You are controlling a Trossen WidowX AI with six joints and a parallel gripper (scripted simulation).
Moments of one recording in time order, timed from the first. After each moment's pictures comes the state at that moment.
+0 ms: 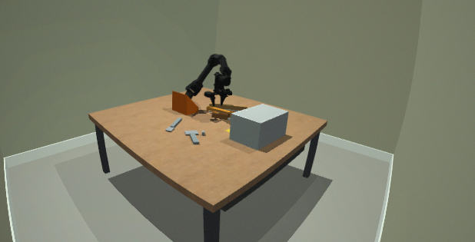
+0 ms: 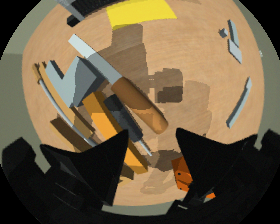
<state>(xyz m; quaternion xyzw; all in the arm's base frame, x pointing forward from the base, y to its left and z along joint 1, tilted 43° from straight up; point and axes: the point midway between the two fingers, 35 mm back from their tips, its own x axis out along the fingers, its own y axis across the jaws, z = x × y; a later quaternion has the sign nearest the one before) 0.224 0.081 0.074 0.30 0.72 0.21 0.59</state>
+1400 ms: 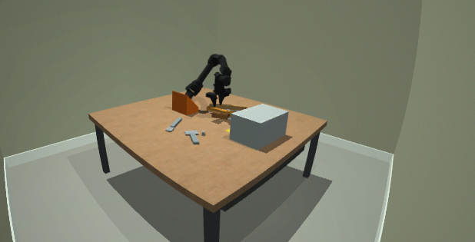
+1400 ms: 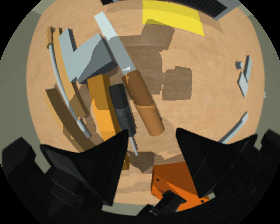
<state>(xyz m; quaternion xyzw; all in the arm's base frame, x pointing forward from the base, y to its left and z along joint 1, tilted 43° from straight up) 0.224 0.081 0.074 0.20 0.68 0.32 0.63</state>
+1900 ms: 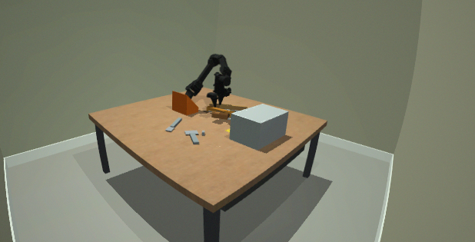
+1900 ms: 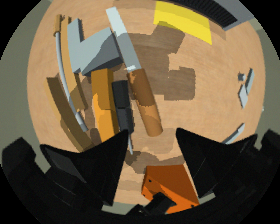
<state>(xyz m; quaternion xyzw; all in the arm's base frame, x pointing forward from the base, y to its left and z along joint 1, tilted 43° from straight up) 0.224 0.081 0.074 0.16 0.66 0.36 0.64</state>
